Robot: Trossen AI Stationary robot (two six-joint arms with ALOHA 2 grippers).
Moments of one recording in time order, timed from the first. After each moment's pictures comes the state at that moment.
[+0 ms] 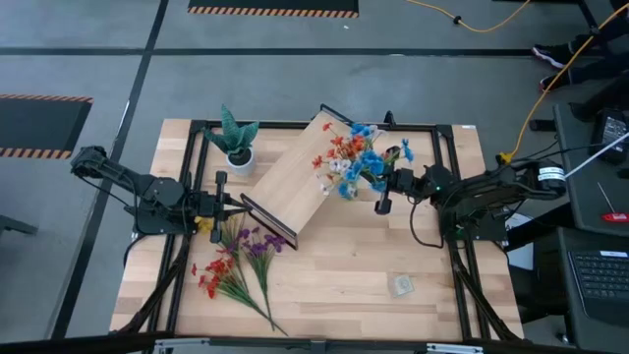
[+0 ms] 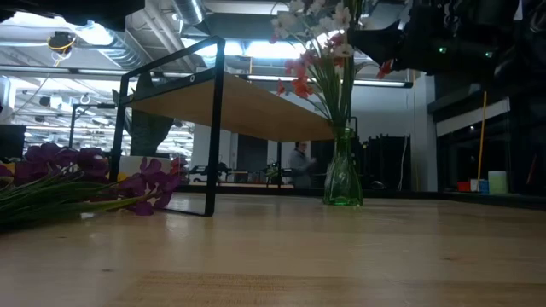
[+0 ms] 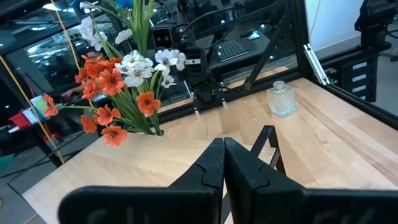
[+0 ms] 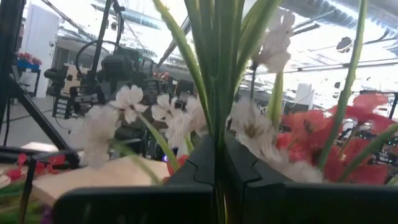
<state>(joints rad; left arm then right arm) -0.40 0.46 0.35 0.03 -0.41 0.28 -0.16 1.28 0.26 1.34 -0.02 -0.24</state>
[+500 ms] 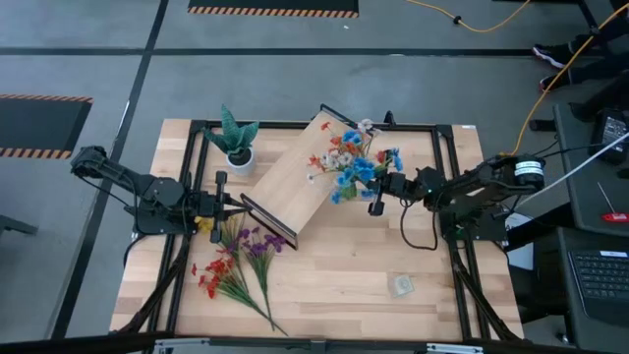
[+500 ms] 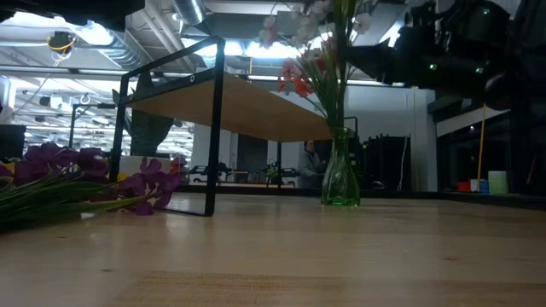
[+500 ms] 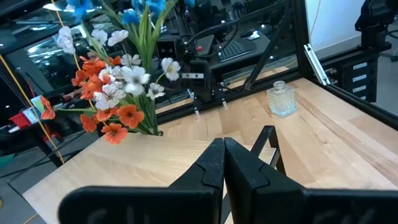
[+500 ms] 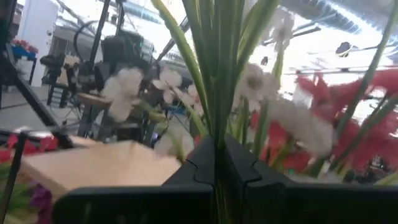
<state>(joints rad) -0.40 0.46 0.35 0.03 -0.41 0.28 -0.16 1.48 0.26 1.53 -0.02 -0.29</state>
